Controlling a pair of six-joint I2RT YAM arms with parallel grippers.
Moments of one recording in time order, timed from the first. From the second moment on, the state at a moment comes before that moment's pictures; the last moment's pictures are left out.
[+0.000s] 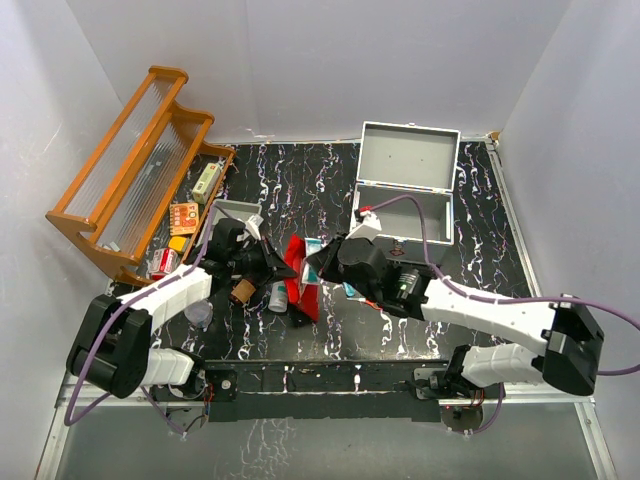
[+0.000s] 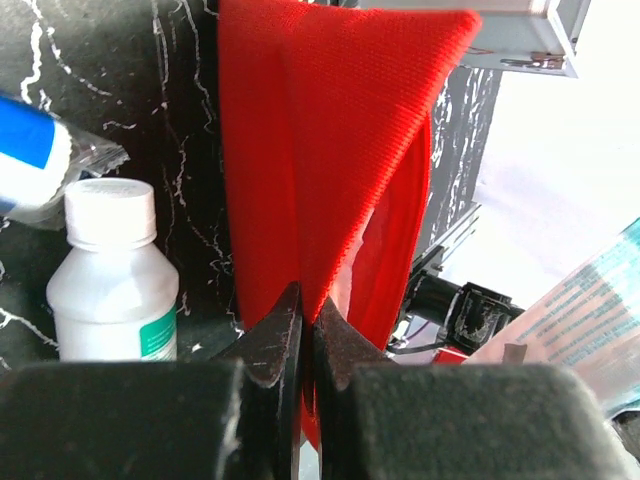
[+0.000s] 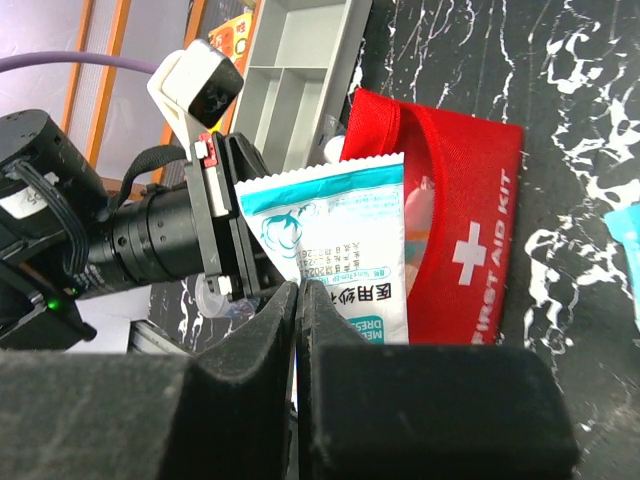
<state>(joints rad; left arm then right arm) -0.41 1.32 0.61 -0.01 0.57 -0.89 1.05 1.20 0.87 -0.11 0.40 1.02</state>
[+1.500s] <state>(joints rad) -0.41 1.31 0.69 -0.21 0.53 -0.78 0.93 1.47 0.84 0.20 0.06 1.00</state>
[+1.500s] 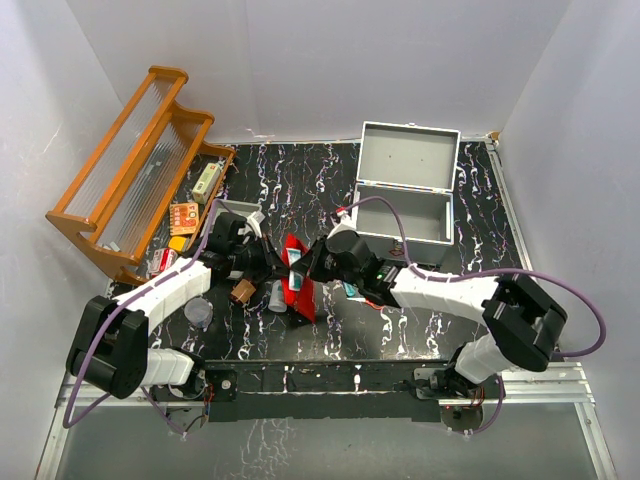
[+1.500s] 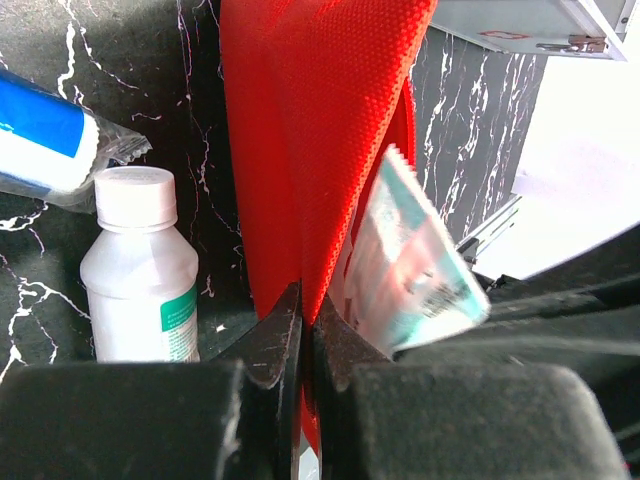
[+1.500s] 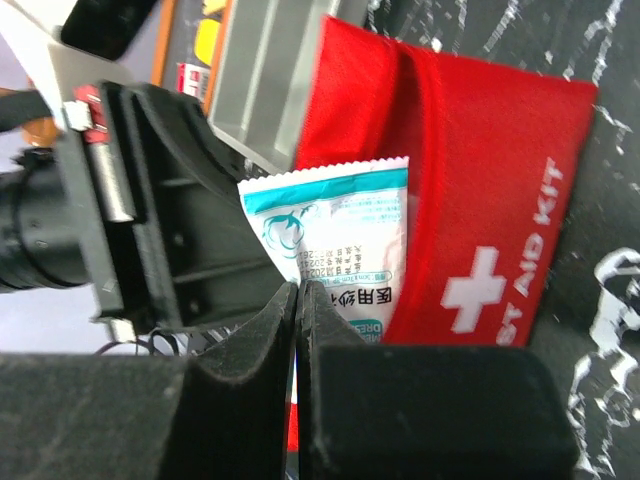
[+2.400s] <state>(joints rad) -0.41 1.30 0.70 -0.20 0.54 -0.76 0.94 1.40 1.00 -0.25 0.13 0.99</state>
